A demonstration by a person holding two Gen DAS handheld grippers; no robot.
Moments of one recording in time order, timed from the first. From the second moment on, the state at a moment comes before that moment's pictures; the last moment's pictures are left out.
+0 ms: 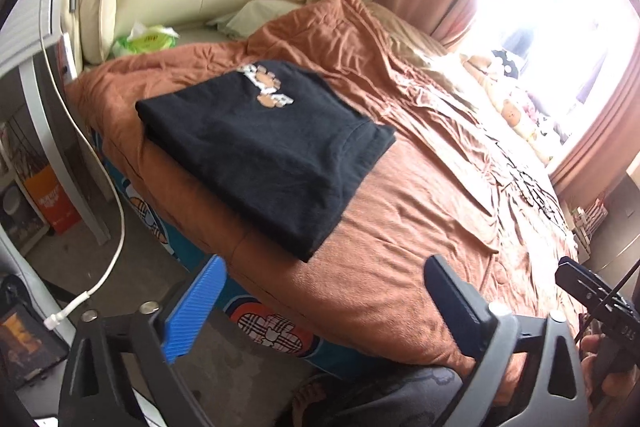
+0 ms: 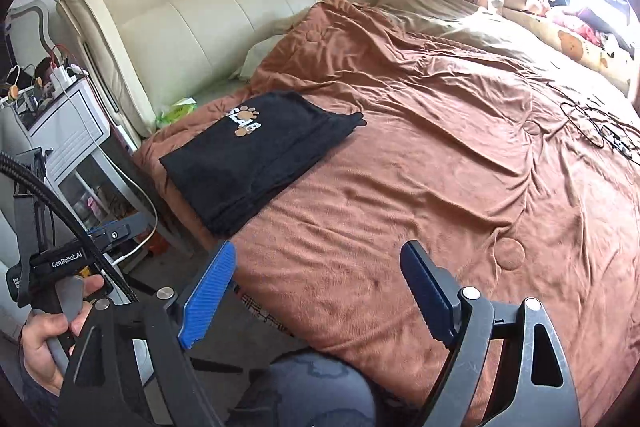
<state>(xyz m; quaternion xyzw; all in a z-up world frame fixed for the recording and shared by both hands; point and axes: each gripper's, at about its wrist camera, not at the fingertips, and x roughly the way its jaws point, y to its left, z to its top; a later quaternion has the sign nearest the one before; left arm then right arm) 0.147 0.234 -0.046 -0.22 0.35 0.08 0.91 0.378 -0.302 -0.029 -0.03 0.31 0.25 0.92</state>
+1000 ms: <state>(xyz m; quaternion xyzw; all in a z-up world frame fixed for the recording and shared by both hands) 0.009 0.097 0.031 -0.07 0.26 0.01 0.96 0.169 -0.424 -0.035 -0.01 0.19 0.17 0.97</state>
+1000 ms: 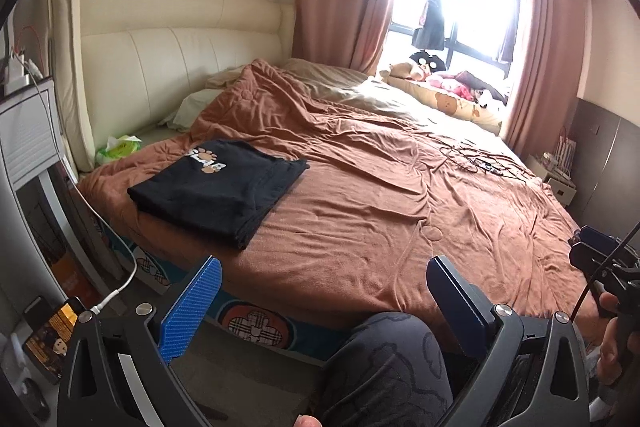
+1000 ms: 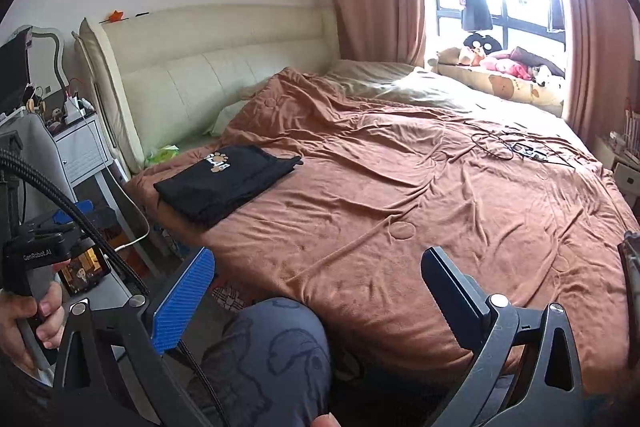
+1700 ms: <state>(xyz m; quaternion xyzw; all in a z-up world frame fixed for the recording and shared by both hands) -0.022 0.039 0.020 -0.03 0.21 -0.05 0.98 0.121 -0.477 -0.074 0.03 0.16 0.11 0.98</state>
